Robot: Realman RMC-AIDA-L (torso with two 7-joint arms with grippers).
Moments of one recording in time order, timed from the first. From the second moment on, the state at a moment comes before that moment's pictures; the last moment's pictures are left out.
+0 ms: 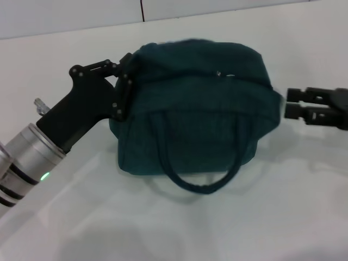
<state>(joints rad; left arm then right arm) -0.62 -2.09 2.83 0.07 -0.76 1.53 -0.27 0.37 1.94 -0.61 -0.66 -1.81 -1.83 1.61</state>
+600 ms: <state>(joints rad) -0.63 -2.09 2.84 0.06 -0.75 1.51 -0.27 0.38 1.94 -0.57 -0.65 -1.76 -1.91 1.58</state>
